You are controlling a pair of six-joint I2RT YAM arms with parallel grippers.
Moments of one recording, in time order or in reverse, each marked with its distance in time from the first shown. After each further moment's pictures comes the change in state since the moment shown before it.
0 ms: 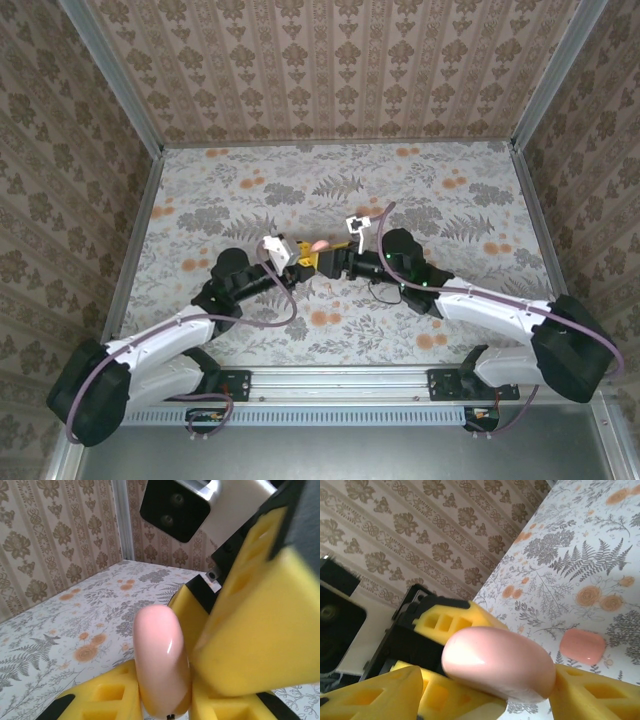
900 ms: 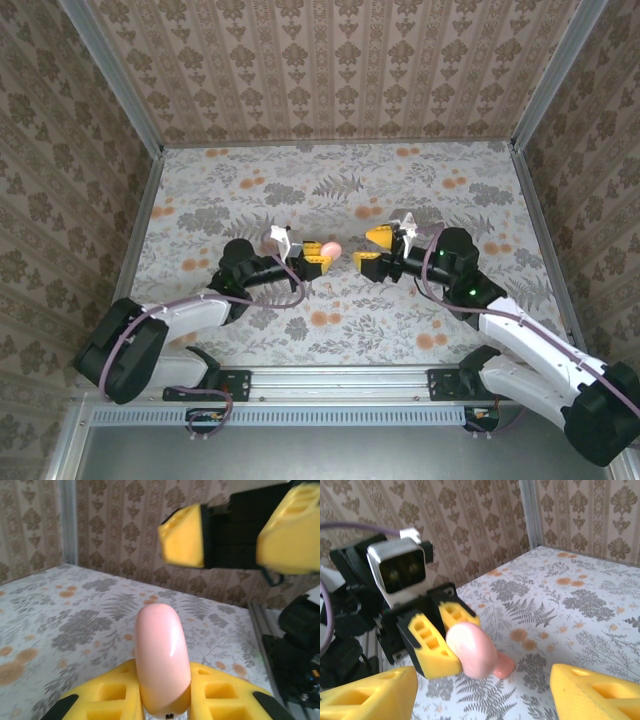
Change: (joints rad) left arm 0.067 0.271 0.034 0.340 0.326 -0.235; right arm -0.276 -0.337 -0.090 -0.201 -0.220 -0.536
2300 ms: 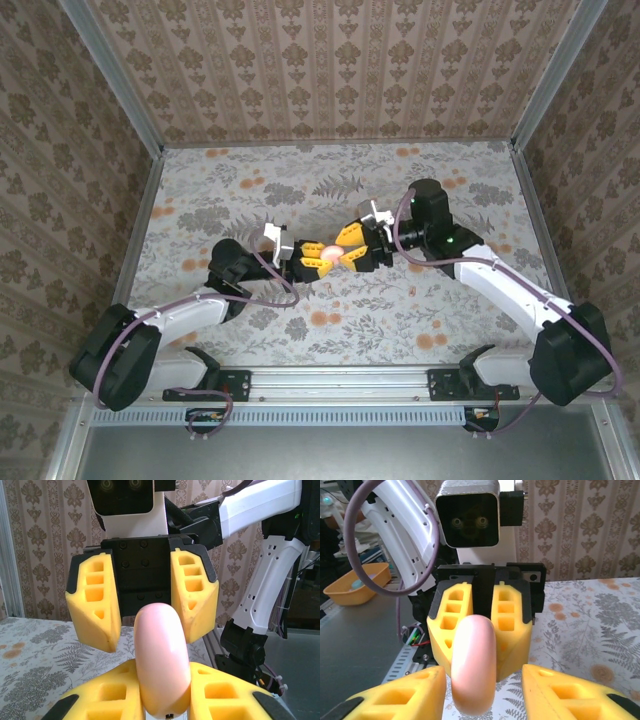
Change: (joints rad) left arm -0.004 -0.050 0.033 0.149 0.183 -0.106; right arm -0.035 0.370 0.379 -0.264 -0.616 -0.452
